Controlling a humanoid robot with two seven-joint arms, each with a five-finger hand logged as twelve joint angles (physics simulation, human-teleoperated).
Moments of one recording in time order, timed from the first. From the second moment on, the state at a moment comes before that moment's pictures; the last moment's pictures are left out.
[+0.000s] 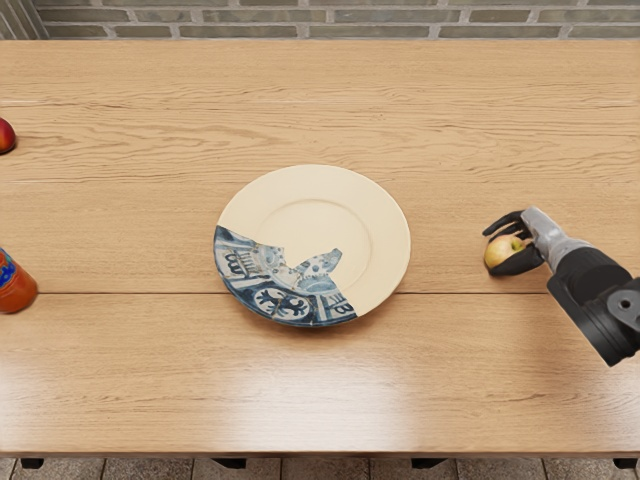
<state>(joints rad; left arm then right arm) -0.03 0.00 -0.05 -0.23 0.03 0.06 -0.01 0.65 -0.71 0.45 1.58 -0.99 -0.48 -0.61</state>
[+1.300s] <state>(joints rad) -0.03 0.00 -0.05 -0.23 0.03 0.06 -0.01 0.81 -0.29 0.52 1.55 -0.99 -0.41 -0.61</state>
